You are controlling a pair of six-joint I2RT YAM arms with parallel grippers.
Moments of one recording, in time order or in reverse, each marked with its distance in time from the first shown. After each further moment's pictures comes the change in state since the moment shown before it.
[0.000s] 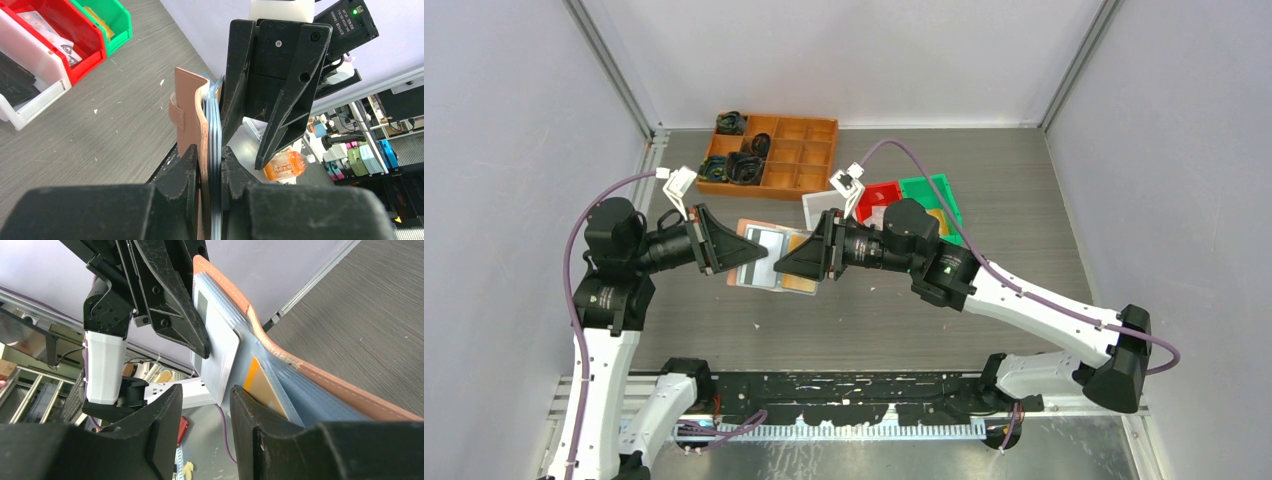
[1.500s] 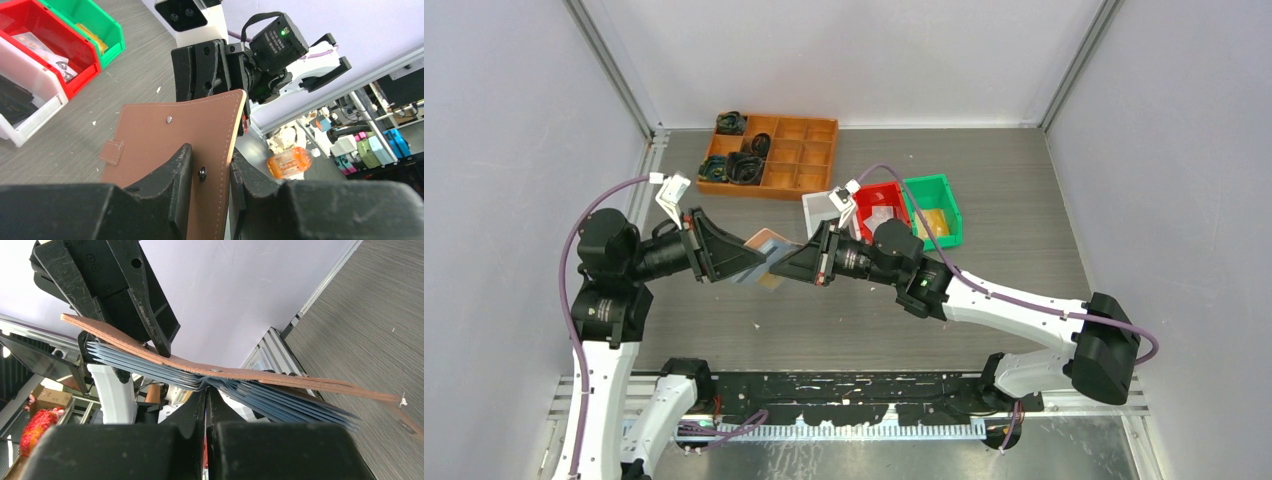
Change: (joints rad) left arm 0.008 -0.056 -0.039 0.093 0.031 -0.031; right arm 0.010 0.074 -0.190 0.349 0.054 0.223
